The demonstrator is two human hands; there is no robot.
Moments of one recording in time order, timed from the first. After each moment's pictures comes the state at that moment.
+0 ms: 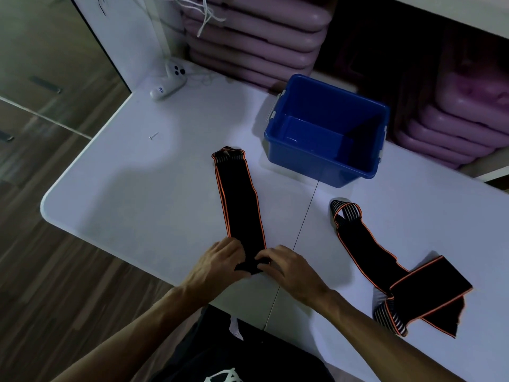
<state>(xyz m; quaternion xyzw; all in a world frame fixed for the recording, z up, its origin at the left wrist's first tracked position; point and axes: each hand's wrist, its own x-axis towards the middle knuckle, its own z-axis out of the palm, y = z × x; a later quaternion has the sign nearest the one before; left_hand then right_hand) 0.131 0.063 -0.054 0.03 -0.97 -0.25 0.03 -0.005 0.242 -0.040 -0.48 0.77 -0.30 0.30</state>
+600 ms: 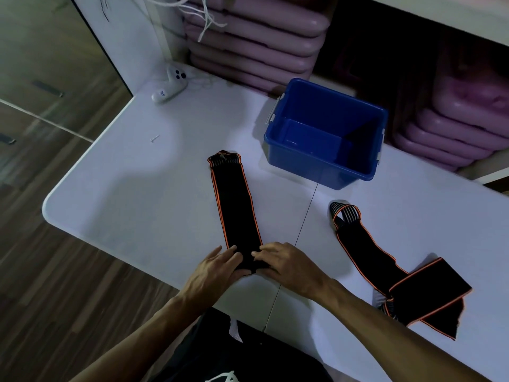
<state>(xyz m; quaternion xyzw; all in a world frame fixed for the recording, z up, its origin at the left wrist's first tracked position) 0.140 0.073 -0.054 0.07 -0.96 -0.27 0.03 -0.021 0.232 -0.047 -0.62 0.73 -0.21 0.19</state>
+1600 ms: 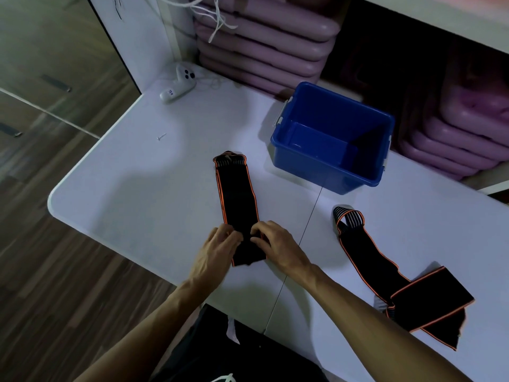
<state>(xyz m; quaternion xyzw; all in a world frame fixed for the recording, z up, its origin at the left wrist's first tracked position) 0.119 0.060 -0.061 0.19 -0.94 -0.27 0.11 -0.028 0.185 -0.050 -0.46 0.79 -0.28 0.29</state>
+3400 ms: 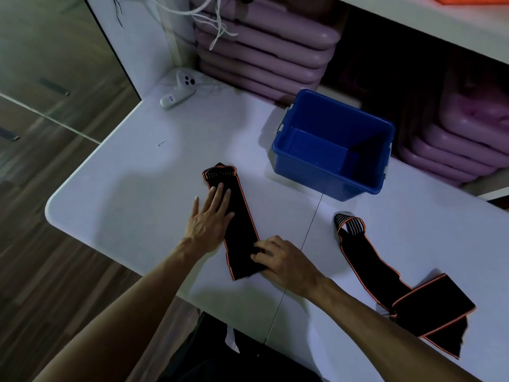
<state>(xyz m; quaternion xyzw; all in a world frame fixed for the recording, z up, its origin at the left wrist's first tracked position) 0.069 -0.014 -0.079 0.24 -0.96 -0.15 -0.08 -0.033 0.208 -0.056 -0.67 0.72 -0.16 0.12</state>
